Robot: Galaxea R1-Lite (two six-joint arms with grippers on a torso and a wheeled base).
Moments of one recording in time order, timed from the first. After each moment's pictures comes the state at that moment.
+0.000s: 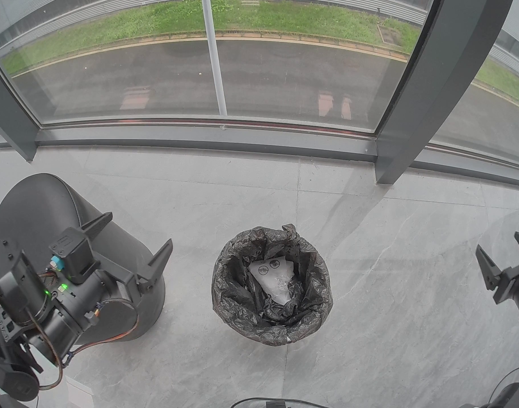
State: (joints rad) left arm -0.56 1.47 -0.23 -1.24 0.21 0.19; right arm 0.27 1.02 -0.05 -0.95 -0.33 -0.12
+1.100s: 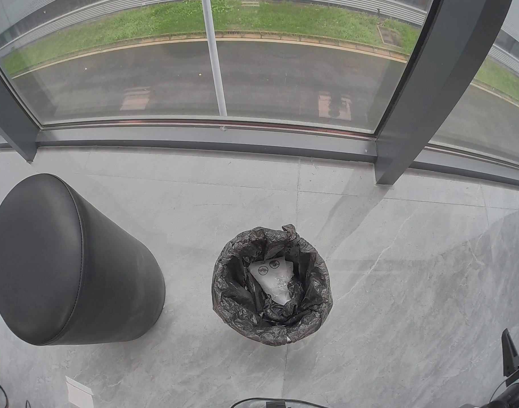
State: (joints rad) left arm -0.01 0.23 -0.37 0.07 0.24 0.20; right arm 0.00 0.02 -0.02 -0.06 -0.05 -0.05
